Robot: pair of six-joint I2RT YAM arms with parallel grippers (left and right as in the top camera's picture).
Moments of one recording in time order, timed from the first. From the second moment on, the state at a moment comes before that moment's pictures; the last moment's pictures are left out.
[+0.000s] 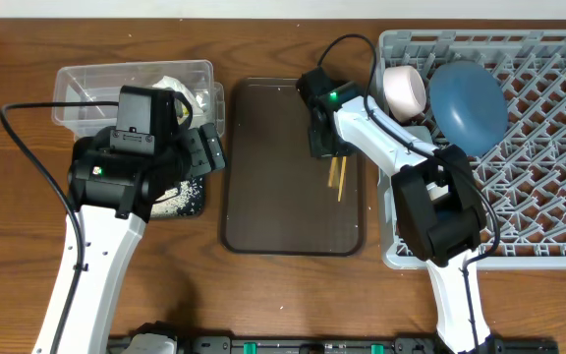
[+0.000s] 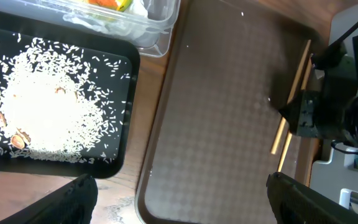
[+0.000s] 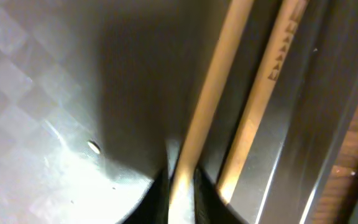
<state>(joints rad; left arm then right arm) -0.16 1.27 1.30 -1.03 0.06 -0.46 0.51 2.28 1.77 -0.95 0.15 0.43</state>
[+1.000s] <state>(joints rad) -0.16 1.27 1.30 -1.03 0.06 -0.46 0.41 1.64 1.80 -1.17 0.14 0.21</state>
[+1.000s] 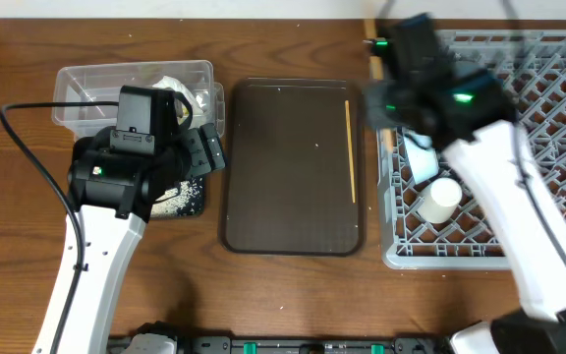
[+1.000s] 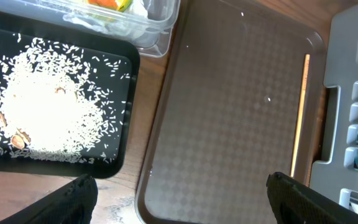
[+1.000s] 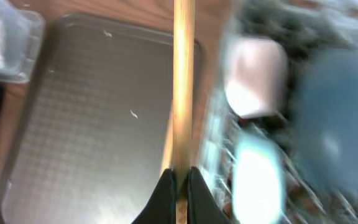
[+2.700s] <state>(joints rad) -0.16 1.27 1.30 -1.03 0.06 -0.46 0.44 1.65 1.43 -1.09 0.20 0.35</state>
